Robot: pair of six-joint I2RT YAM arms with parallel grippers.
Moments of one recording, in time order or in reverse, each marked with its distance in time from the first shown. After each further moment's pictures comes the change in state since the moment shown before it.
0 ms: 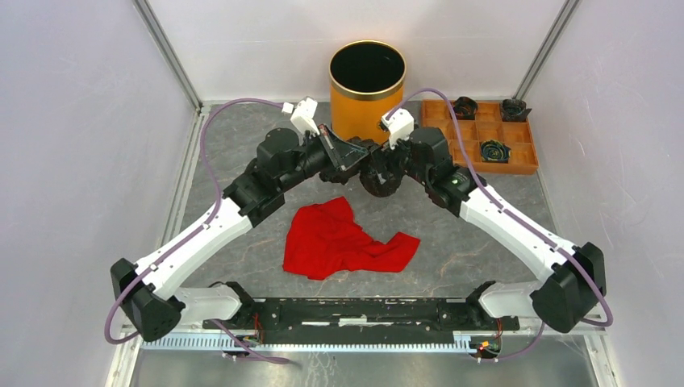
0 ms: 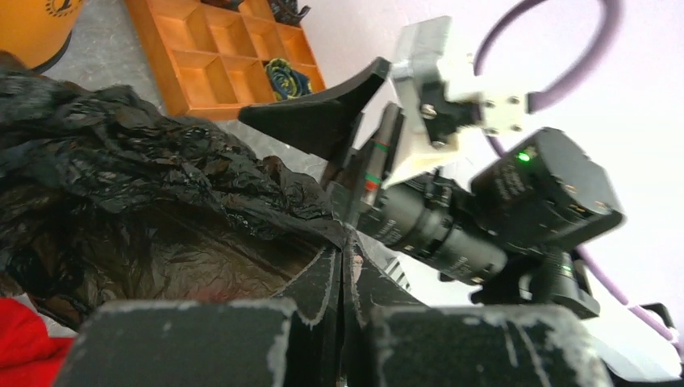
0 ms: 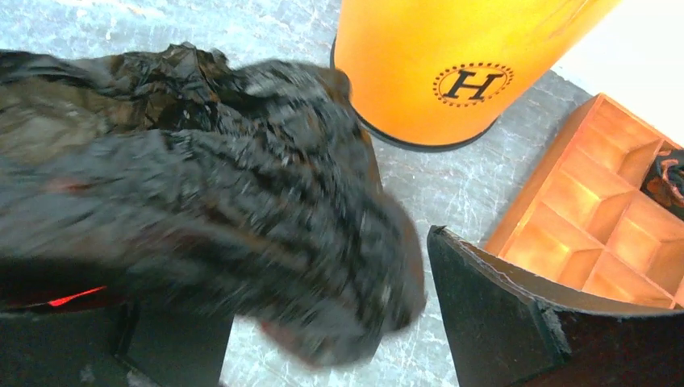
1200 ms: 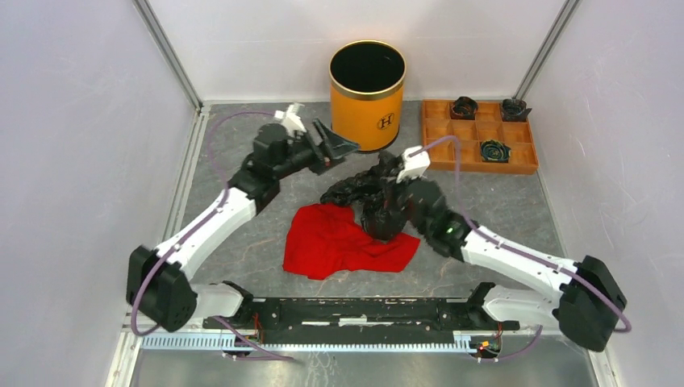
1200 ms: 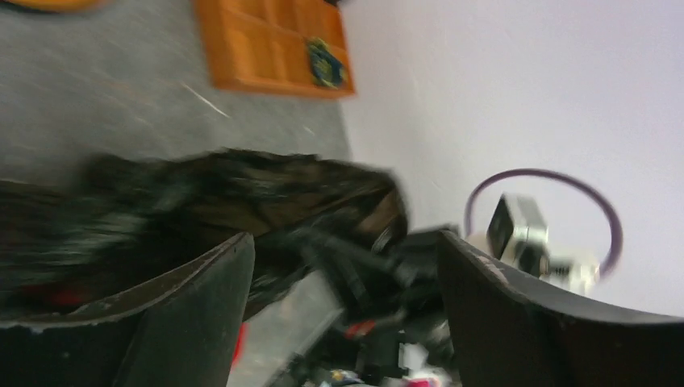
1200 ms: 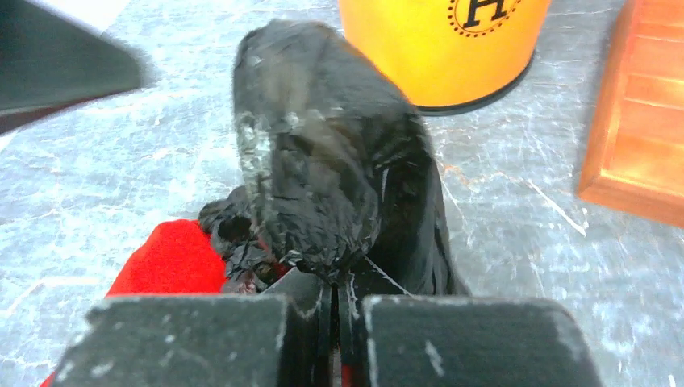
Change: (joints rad) left arm 0.193 0.134 -0.143 0.192 0.289 -0.182; right arm 0.321 -0.160 -0.410 0.403 0.489 0.362
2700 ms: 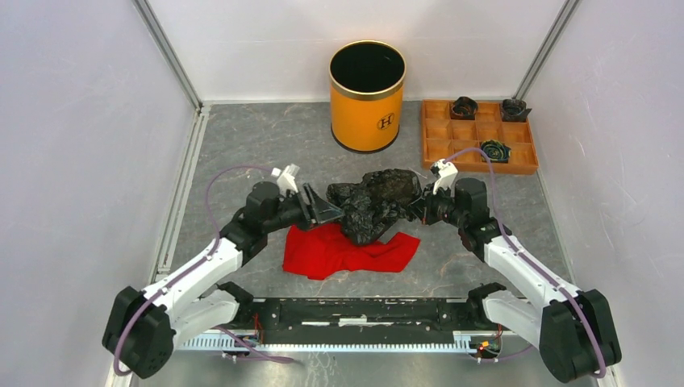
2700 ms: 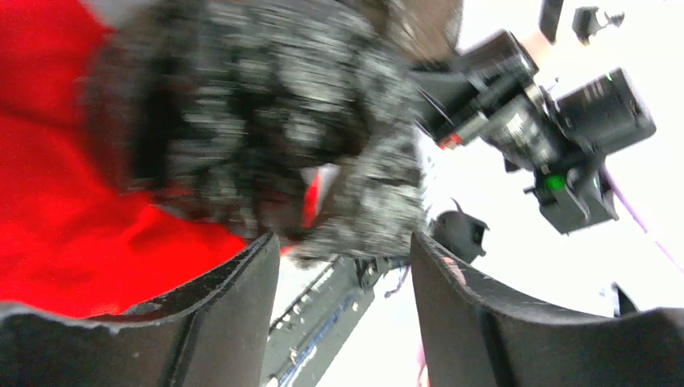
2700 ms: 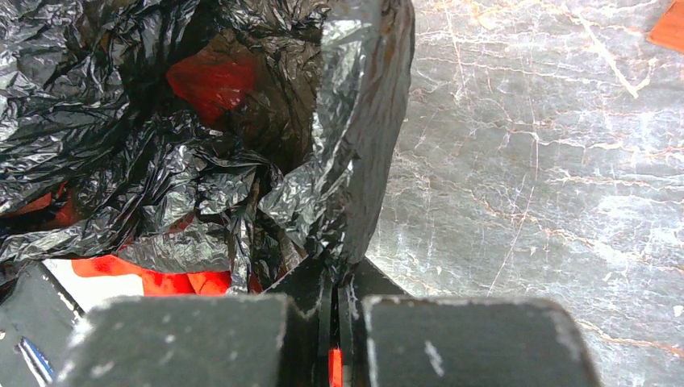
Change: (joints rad) left arm 0.055 -0.360 -0.552 -0.023 0.051 0.068; right arm -0.635 -0.134 -0.233 -0.166 -0.959 -0.068
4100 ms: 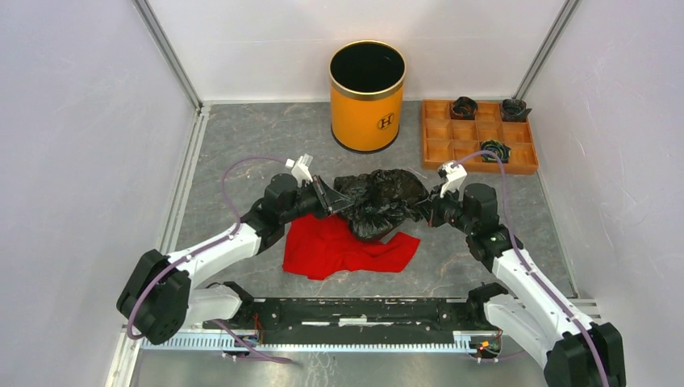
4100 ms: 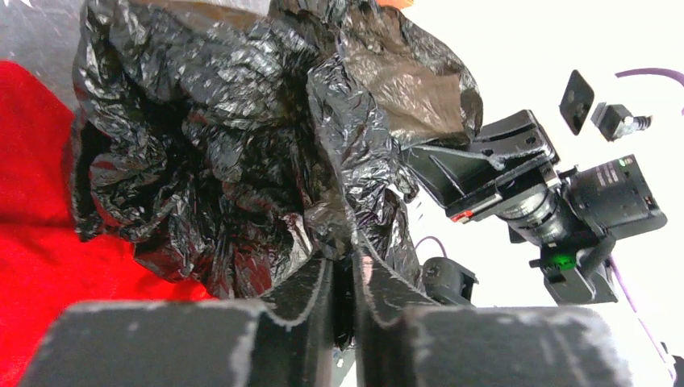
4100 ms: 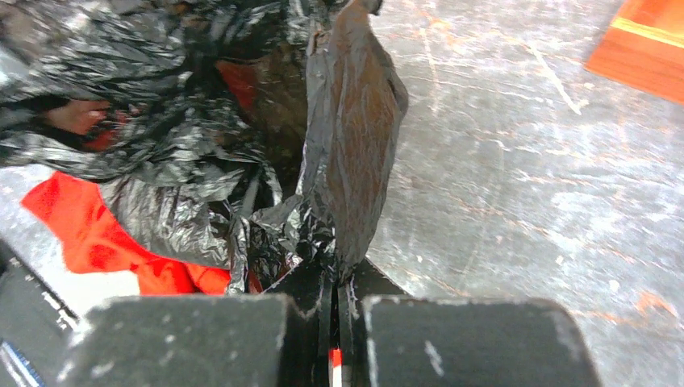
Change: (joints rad) left arm -0.121 0.237 0.061 0.292 -0.101 -0.080; right arm 0.000 -0.167 0.000 -0.090 0.027 -0.047
